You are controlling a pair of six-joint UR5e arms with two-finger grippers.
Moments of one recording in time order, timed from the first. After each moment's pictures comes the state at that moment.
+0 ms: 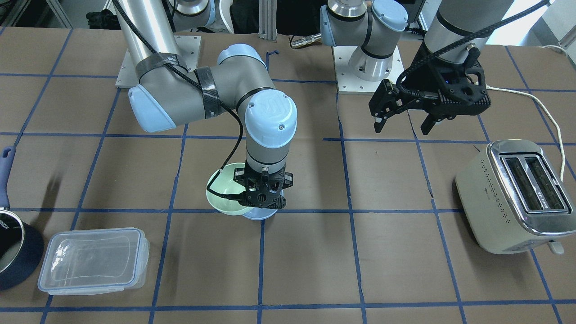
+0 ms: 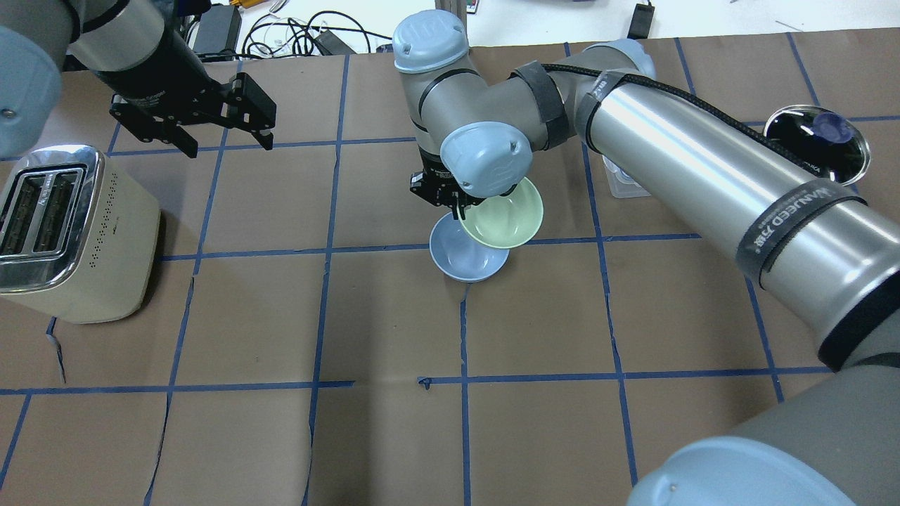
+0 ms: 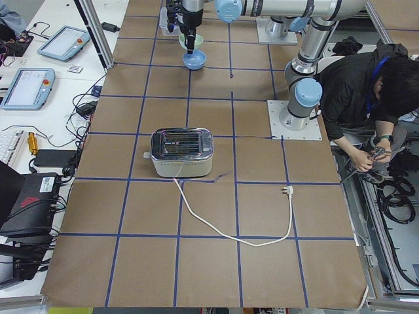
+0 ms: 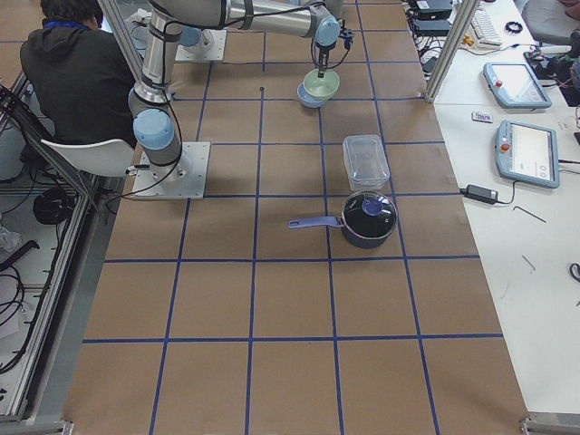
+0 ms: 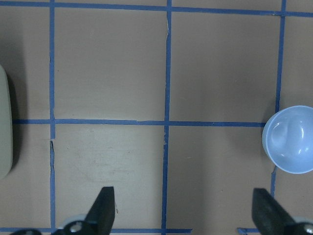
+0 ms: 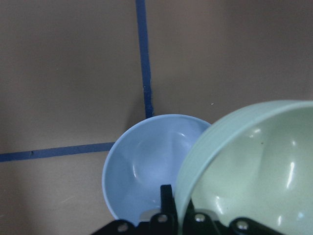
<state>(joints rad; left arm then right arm) -1.53 -1.58 -1.55 -1.52 1.56 0.01 1.98 -1.06 1.42 -1.85 -1.58 0.48</state>
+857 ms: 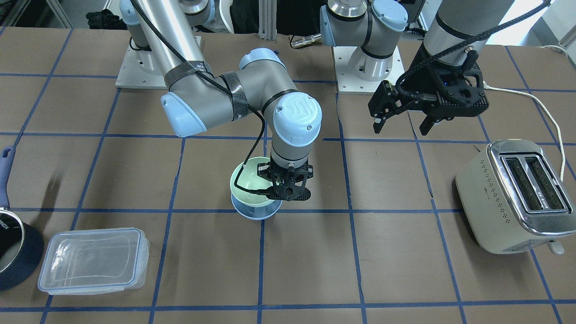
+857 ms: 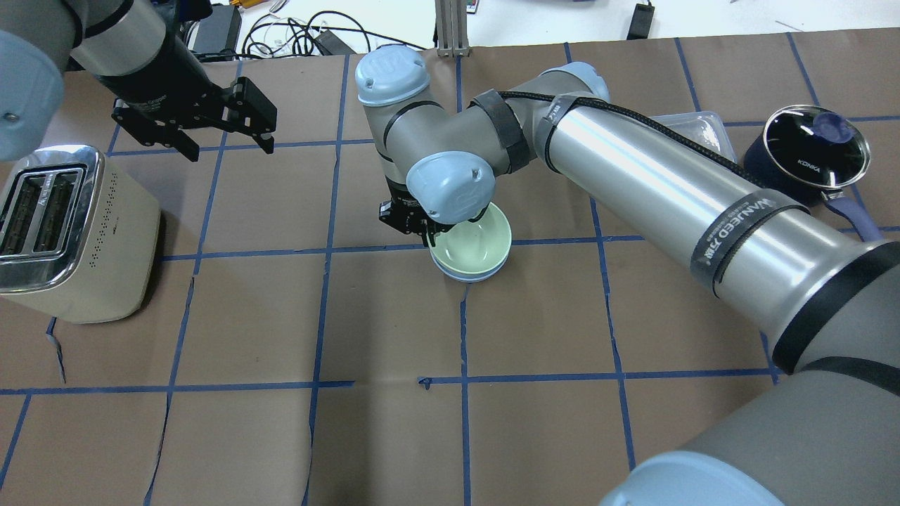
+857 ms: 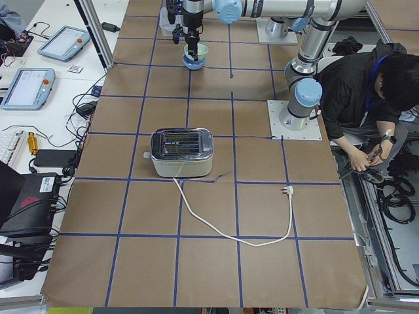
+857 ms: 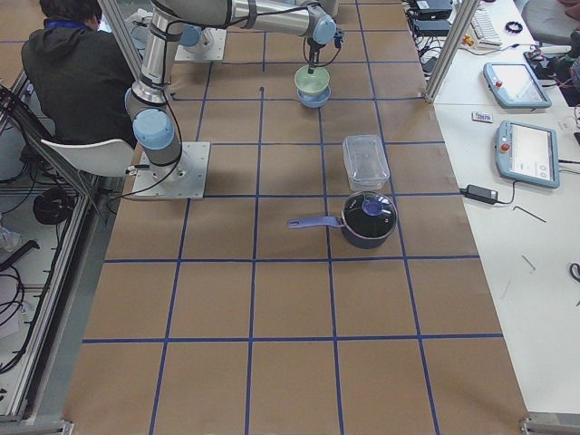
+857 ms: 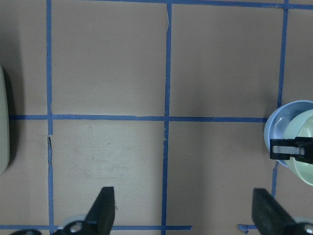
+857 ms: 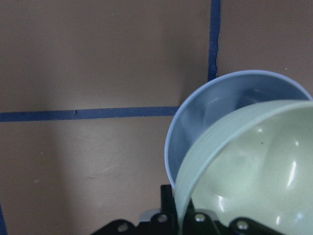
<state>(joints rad) -1.52 -1.58 -1.56 -1.52 1.55 0.02 2.04 -1.03 1.42 -1.85 -1.56 0.49</state>
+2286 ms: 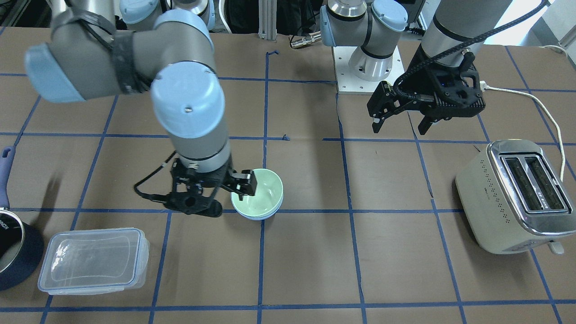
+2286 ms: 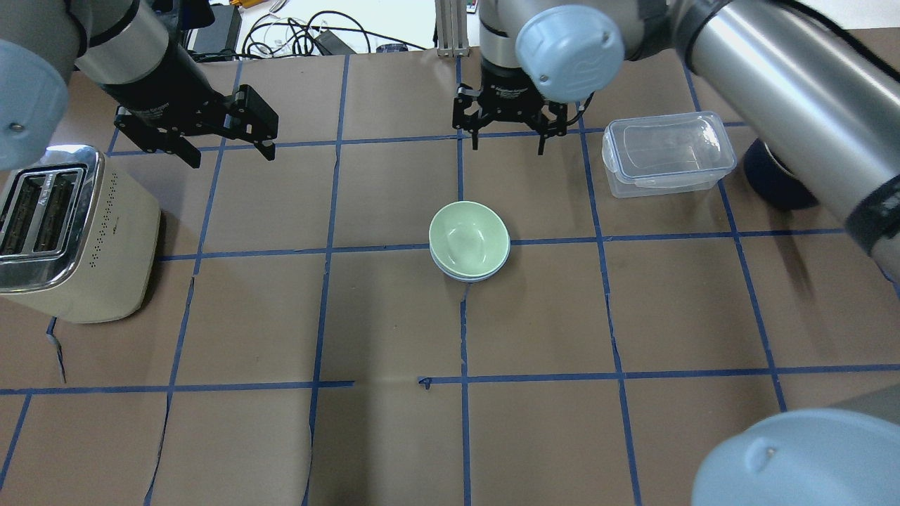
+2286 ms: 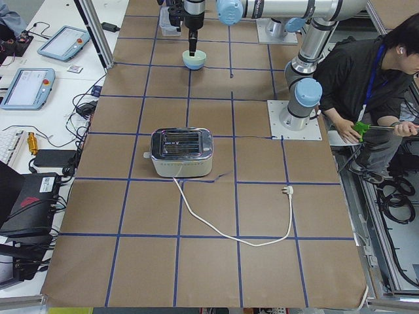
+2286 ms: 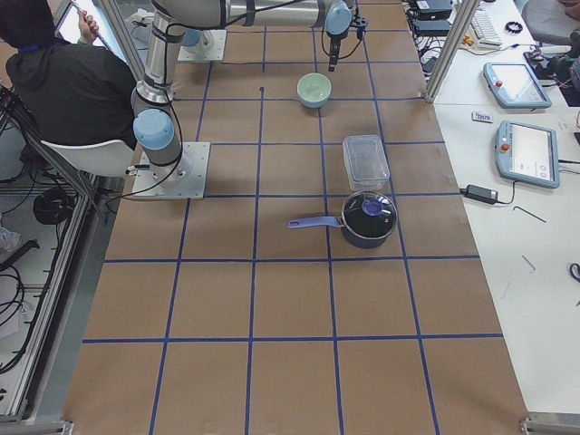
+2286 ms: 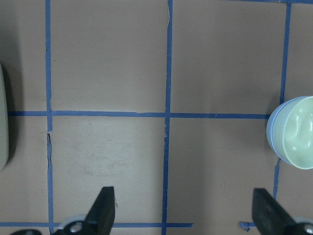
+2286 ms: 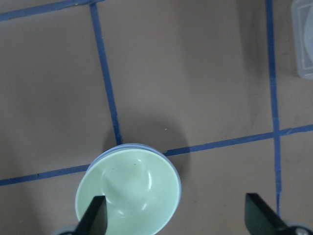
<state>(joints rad) -1.52 -1.57 -1.58 -1.51 1.55 0.02 1.79 -1.16 1.29 -1.66 -1.56 0.39</state>
